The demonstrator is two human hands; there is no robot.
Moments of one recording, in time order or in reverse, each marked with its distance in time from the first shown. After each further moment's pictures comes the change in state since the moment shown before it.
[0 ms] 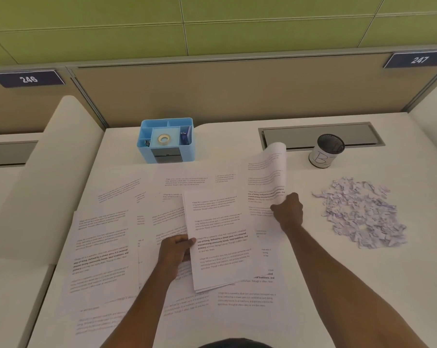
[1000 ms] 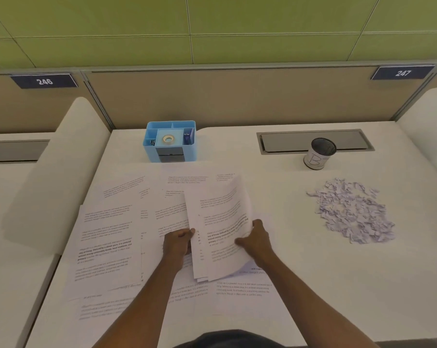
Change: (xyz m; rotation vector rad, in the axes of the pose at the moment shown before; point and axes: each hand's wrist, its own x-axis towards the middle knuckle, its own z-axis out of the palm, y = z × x) left_hand -0.011 -0.004 0.011 -0.036 0.118 0.048; right_hand -0.133 0.027 0.021 0.191 -0.412 -0.145
